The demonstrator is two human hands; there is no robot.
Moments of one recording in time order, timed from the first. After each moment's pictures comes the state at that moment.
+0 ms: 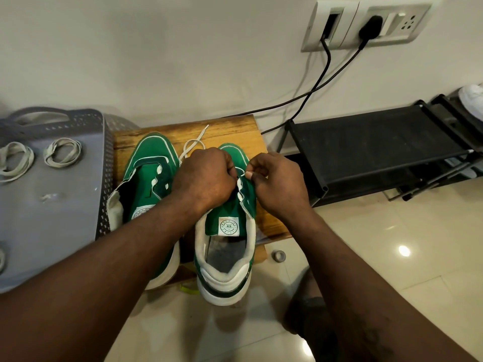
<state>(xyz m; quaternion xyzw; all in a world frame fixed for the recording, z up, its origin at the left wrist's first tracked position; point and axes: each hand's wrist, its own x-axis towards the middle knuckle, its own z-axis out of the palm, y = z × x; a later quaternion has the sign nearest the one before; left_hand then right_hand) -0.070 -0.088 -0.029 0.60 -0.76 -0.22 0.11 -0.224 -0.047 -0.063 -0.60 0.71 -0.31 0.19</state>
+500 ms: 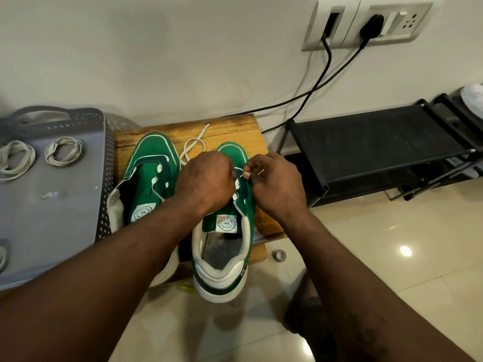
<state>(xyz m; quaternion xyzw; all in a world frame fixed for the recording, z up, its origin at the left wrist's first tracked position) -0.072 -0.084 -0.035 0.58 -0.80 -0.15 0.08 -0.217 -0.045 -0.064 -0.60 0.72 -0.30 0.18</state>
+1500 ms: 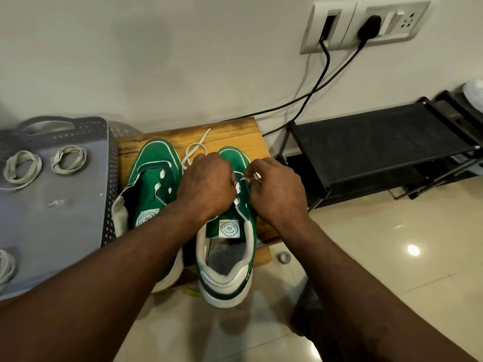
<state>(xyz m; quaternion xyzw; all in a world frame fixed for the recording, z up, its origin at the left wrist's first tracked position) -0.071 -0.085 -0.035 0.57 -0.80 -0.15 0.07 -0.207 -0.035 -0.048 -0.62 0.75 -0.22 0.11</state>
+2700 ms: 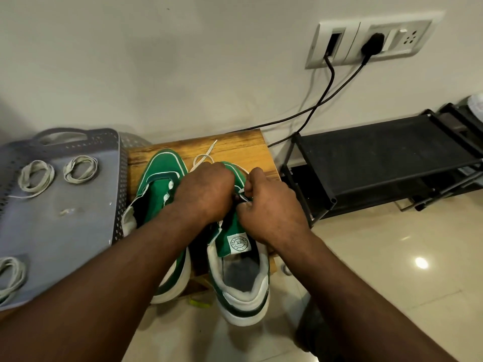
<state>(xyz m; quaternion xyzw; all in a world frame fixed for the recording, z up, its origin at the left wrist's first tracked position) -0.059 -0.099 -0.026 0.52 -0.85 -0.05 -0.04 -0.185 -0.022 -0.020 -0.64 0.72 -0.18 0.20</state>
